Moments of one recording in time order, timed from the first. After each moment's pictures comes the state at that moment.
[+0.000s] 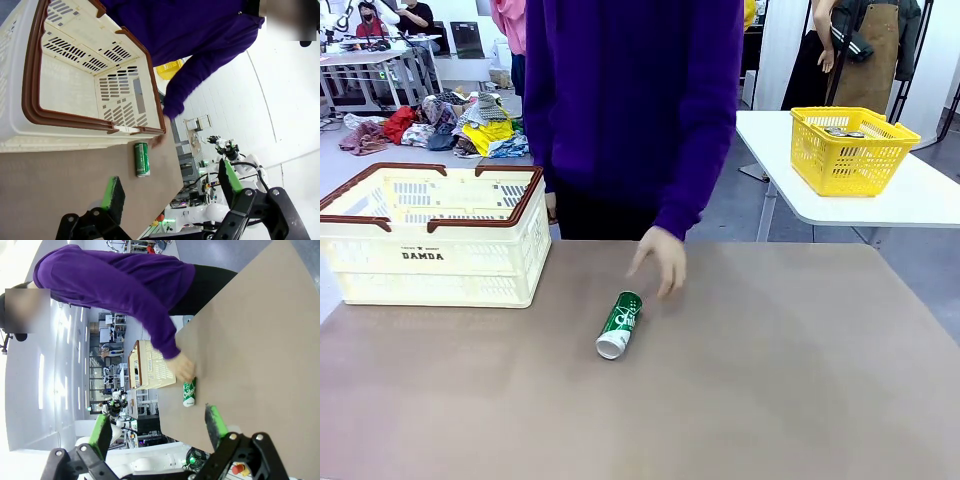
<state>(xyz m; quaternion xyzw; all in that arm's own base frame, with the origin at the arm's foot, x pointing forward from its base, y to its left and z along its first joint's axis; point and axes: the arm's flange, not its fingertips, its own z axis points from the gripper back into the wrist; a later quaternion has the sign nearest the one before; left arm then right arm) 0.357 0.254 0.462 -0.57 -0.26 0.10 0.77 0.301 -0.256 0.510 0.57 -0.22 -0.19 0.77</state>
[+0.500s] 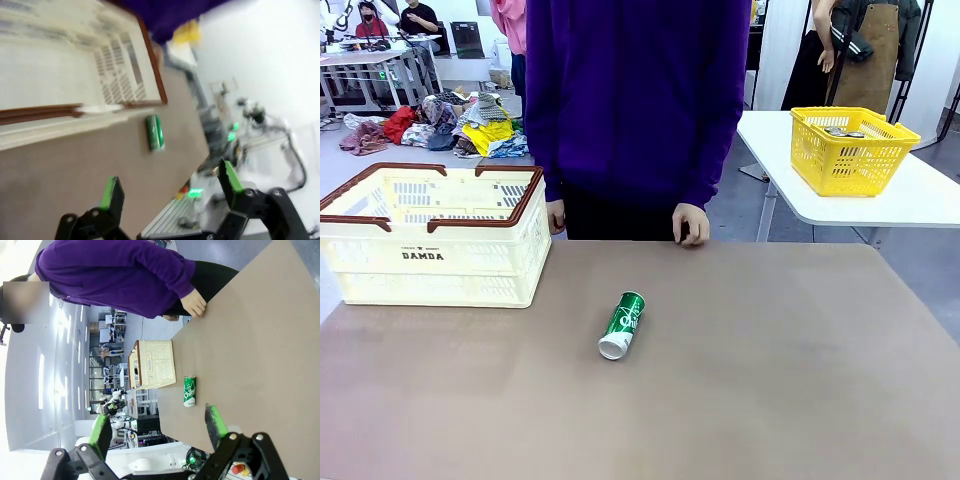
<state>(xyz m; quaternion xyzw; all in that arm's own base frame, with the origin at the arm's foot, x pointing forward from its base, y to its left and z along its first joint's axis) 0.352 0.165 0.507 -0.49 -0.23 -0.02 0.84 0.301 -0.256 0.510 0.57 -0.22 -0.19 0.77</state>
